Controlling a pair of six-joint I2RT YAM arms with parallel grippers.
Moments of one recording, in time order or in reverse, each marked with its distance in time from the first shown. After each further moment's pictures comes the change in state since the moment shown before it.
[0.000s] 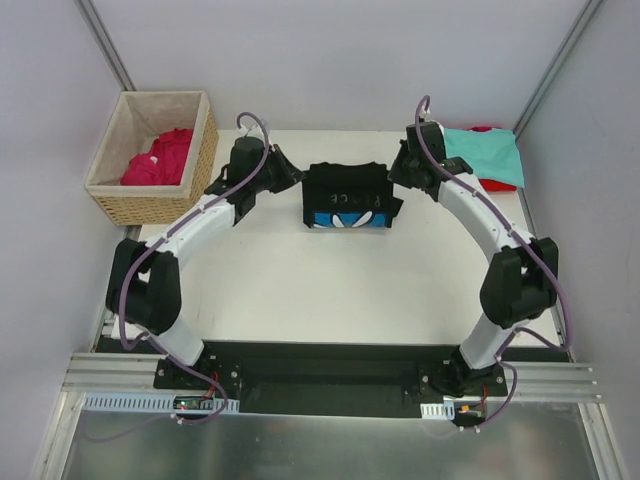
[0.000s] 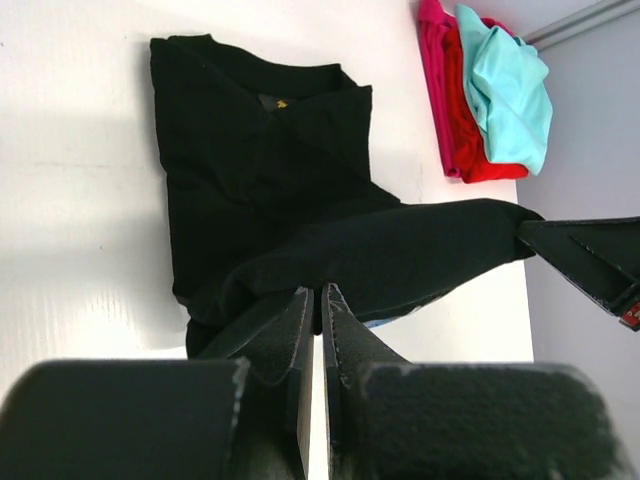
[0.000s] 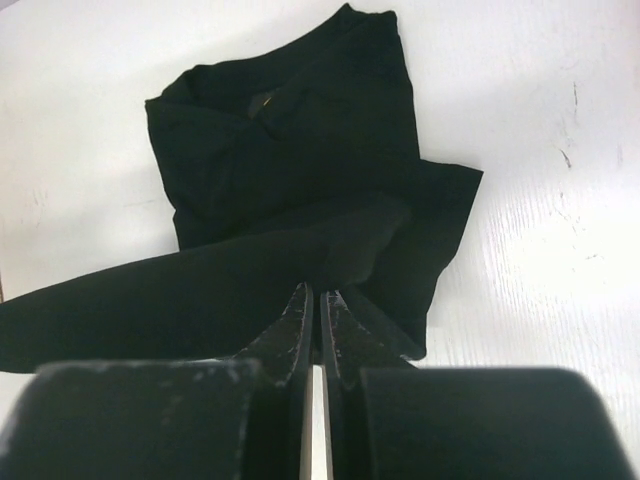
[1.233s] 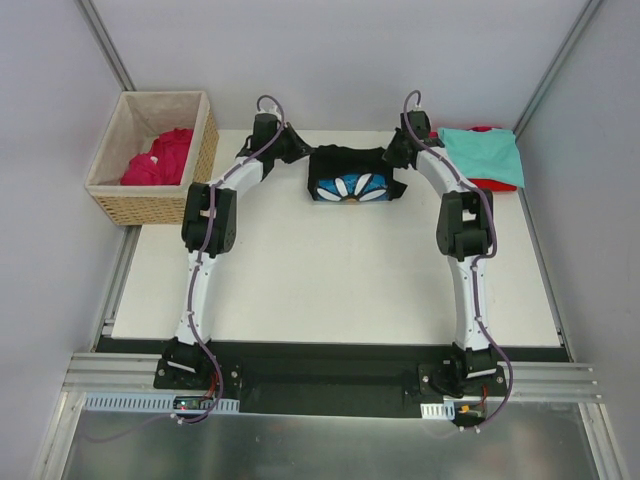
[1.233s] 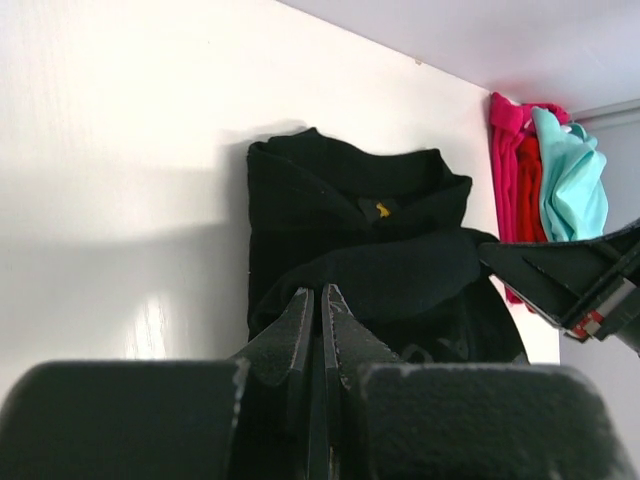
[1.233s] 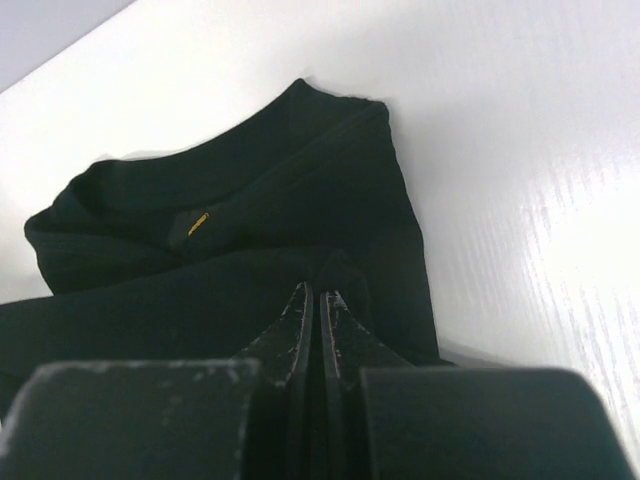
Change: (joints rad) left arm 0.137 0.861 0.800 0.036 0.203 -0.034; right arm -0.143 0.784 0.692 0.034 -0.121 0.023
